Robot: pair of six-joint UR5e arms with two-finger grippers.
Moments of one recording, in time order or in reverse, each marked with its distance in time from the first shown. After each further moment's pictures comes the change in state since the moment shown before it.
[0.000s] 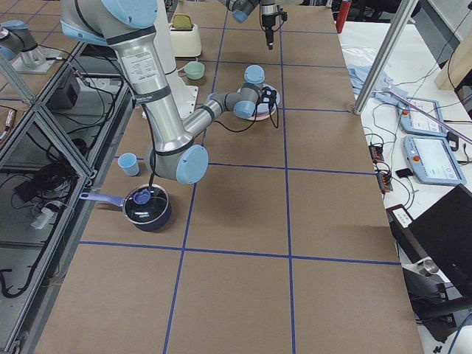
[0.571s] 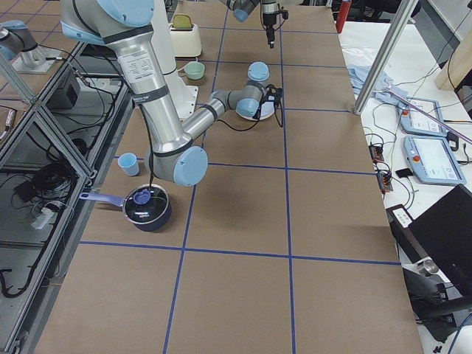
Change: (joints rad) left arm -0.029 0.010 0.001 0.005 -0.007 0.038; right arm 0.086 -0.022 0.042 -0.053 0.010 -0.026
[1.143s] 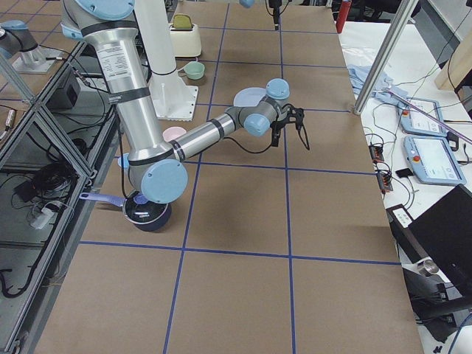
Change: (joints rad) left arm -0.228 0.117 0.001 0.111 -0.023 0.479; right arm 0.251 -0.182 0.025 -0.103 0.098 -0.423
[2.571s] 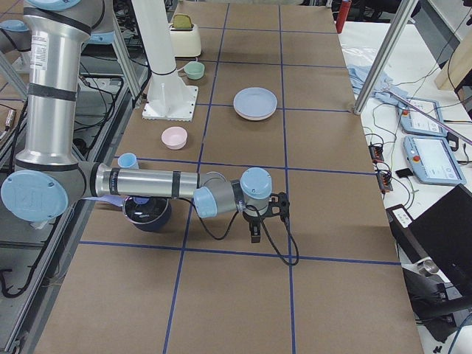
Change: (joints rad) left arm -0.359 0.200 0.102 0.096 0.051 0.699; right arm 0.469 -0.413 -0.056 -0.061 0.200 -0.824
